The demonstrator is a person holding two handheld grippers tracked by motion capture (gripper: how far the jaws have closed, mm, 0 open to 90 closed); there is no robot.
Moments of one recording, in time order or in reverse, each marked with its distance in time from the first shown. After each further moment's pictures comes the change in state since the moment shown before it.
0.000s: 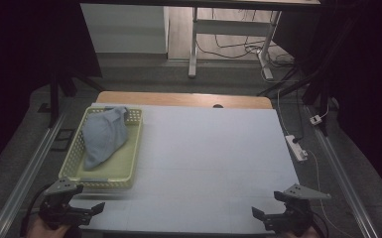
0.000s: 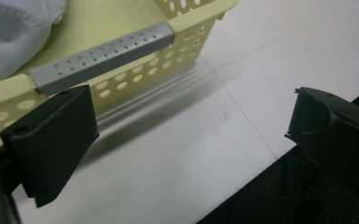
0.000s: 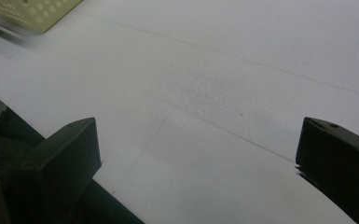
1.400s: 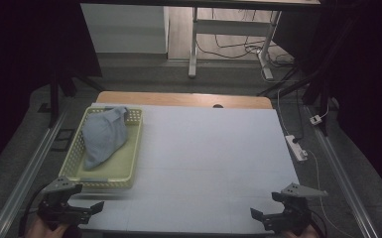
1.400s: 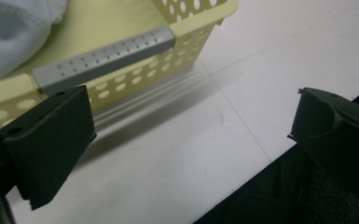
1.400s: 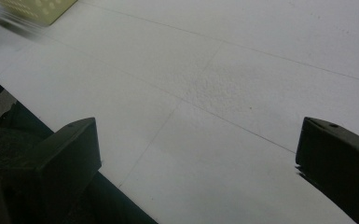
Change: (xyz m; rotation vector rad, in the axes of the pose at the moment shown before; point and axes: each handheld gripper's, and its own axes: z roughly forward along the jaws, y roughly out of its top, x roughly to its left) left arm 0.001 0.002 -0.003 -0.016 -0.011 -0.025; right arm -0.001 0.001 0.004 0.042 0.029 -0.003
